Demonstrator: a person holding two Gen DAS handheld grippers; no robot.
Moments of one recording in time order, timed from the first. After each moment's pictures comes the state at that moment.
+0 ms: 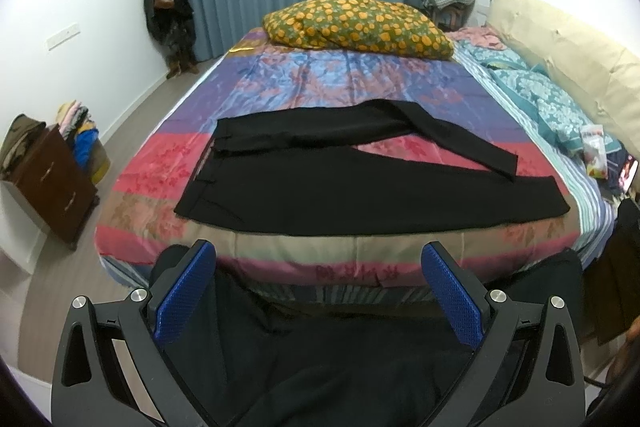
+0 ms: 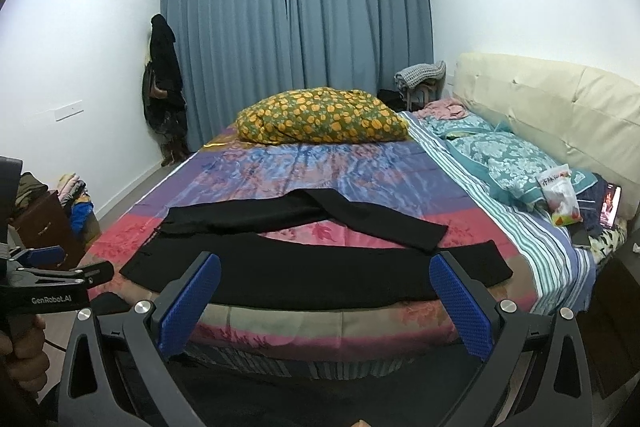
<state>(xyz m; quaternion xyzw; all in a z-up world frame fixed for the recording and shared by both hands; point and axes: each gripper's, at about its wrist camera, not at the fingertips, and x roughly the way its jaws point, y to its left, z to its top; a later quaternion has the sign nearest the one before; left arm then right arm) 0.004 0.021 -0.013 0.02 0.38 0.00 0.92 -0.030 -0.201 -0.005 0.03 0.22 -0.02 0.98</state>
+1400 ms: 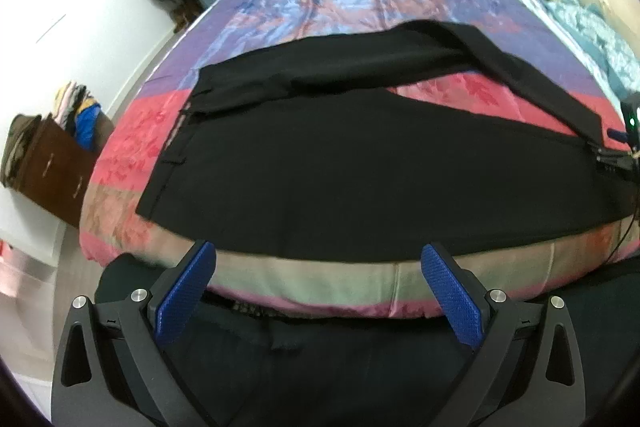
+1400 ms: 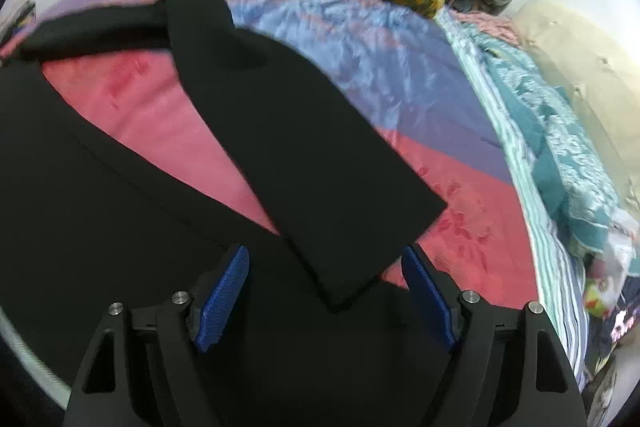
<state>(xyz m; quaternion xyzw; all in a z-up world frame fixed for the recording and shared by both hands) 0.168 -0.011 -0.136 0.08 0.50 0.05 0.86 0.341 -0.407 -0.256 -0.17 0.47 -0.01 0.87</state>
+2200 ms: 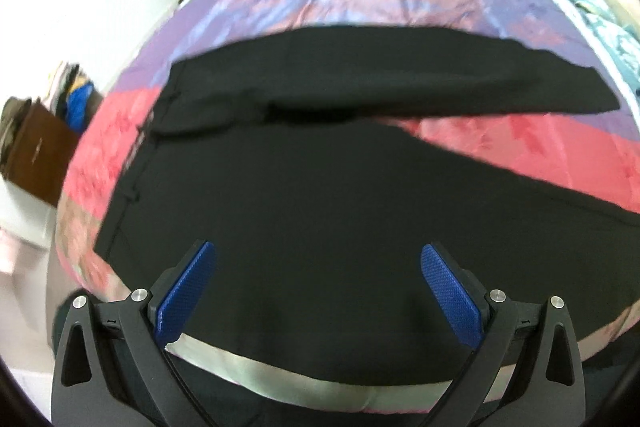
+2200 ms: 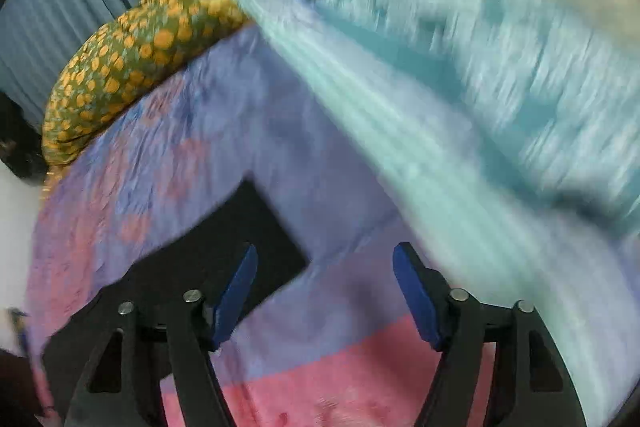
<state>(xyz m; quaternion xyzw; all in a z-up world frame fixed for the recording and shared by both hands) 0.285 -0.011 -0.182 0.03 0.54 0.09 0.84 0.520 -0.635 -0.201 0.24 0.45 -0.14 0.85</state>
